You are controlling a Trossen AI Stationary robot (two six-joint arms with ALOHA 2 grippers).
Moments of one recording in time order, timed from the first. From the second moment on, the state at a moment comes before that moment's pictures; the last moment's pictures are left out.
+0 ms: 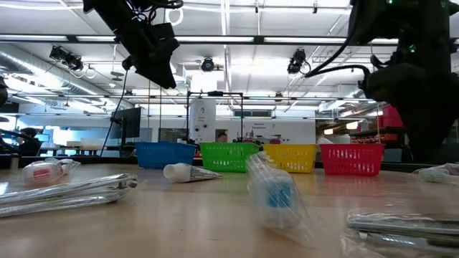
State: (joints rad) left arm 0.23 1.18 0.88 -0.45 -0.54 -0.28; right arm 0.20 1.30 0.75 -0.94 0.00 1.30
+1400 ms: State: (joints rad) left arm 0.23 1.18 0.88 -0.45 -0.54 -0.27; right arm 0.30 1.36 0.67 -0.83 -0.08 1.72
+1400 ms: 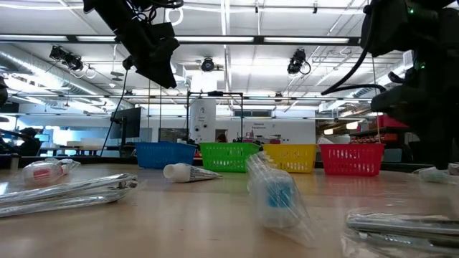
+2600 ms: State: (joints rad) left arm 0.23 1.18 0.88 -0.44 -0.54 -0.27; right arm 0.28 1.43 0.75 -0.78 0.06 1.53
